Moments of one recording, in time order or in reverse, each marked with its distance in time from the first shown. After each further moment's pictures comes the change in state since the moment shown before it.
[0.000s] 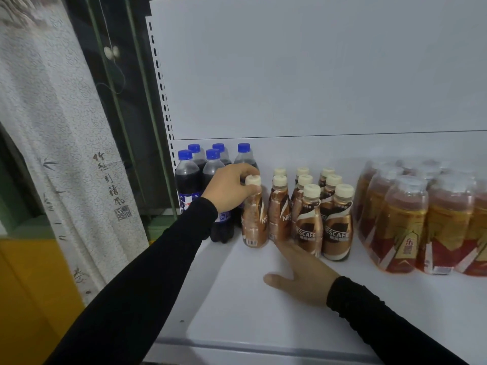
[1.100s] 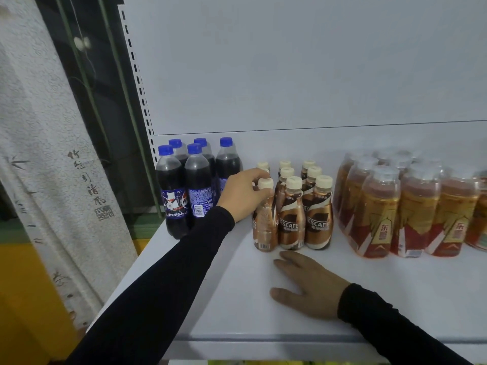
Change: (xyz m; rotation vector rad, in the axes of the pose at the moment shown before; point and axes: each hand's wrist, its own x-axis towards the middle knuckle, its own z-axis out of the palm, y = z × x) left_hand -0.008 0.030 0.054 -0.118 0.026 0.003; right_hand -0.047 0.018 0.001 -0.202 -0.180 0.118
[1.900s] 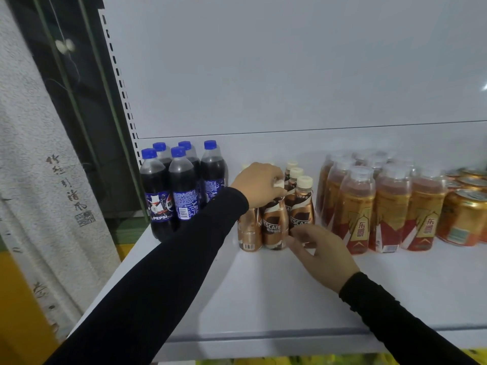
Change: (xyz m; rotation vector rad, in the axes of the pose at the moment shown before) left_hand 0.027 0.054 0.021 0.476 -0.274 0.189; right_hand -0.013 0.031 -0.022 0.319 0.673 0.067
